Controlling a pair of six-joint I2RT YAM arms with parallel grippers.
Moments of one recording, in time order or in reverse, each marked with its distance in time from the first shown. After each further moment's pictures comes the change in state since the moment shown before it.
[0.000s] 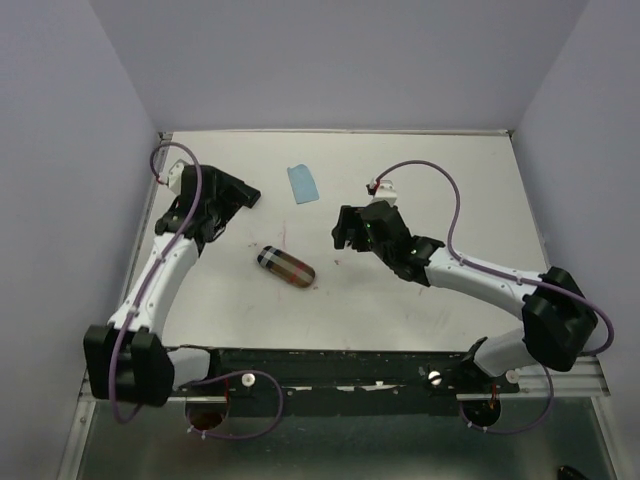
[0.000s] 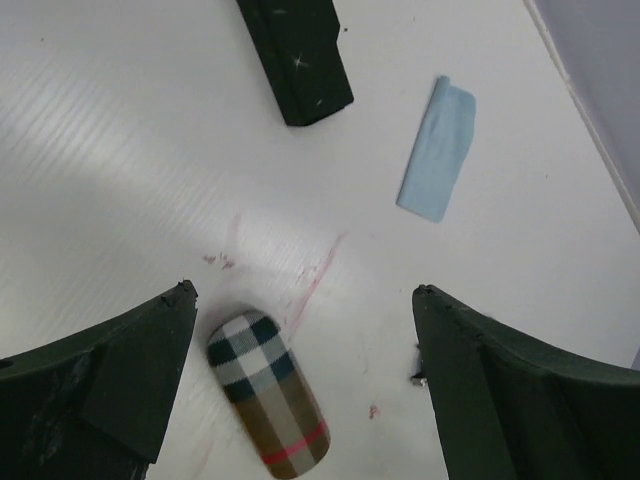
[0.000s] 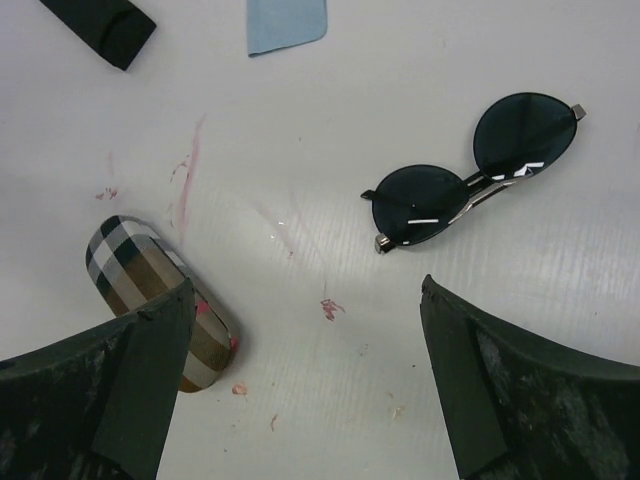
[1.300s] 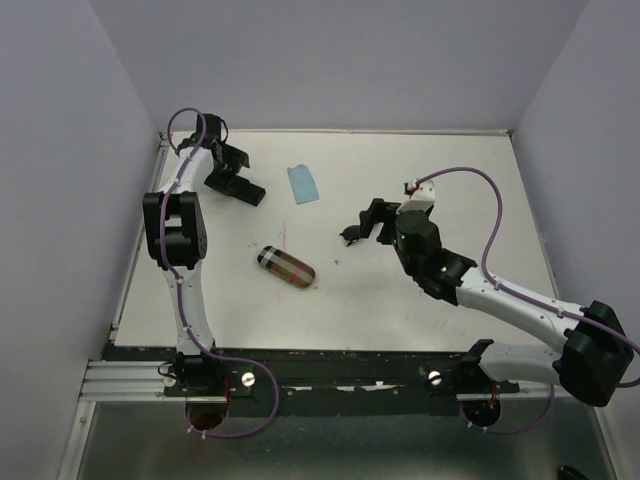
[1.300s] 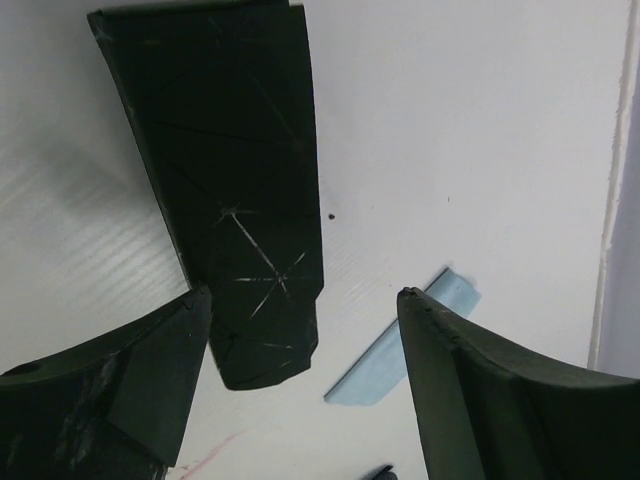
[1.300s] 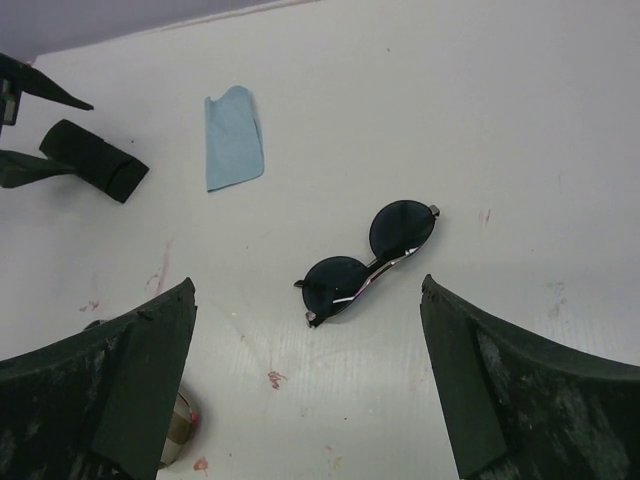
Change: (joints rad) left arm 0.203 1.109 0.959 -0.203 0.232 -0.225; right arm -0.021 -0.264 -0.181 0.165 0.220 -0.101
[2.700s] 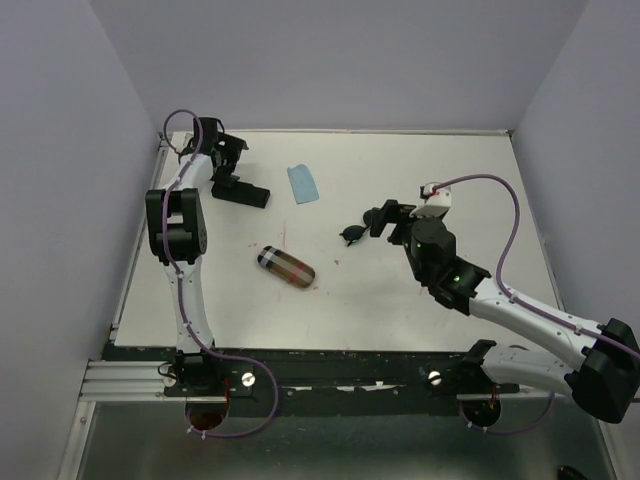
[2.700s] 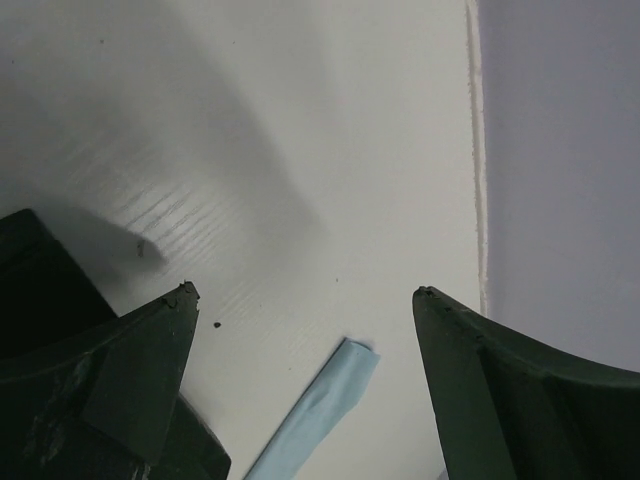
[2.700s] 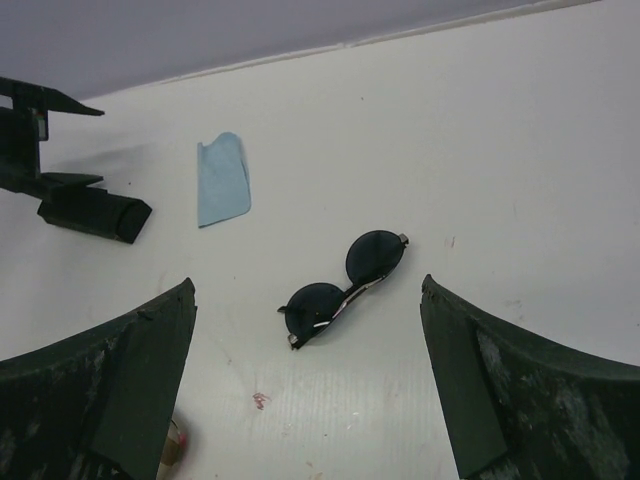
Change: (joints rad) left arm 0.018 0.095 0.035 0.289 0.047 -0.076; right arm 0.000 -0.131 -0.063 0.045 0.066 -0.048
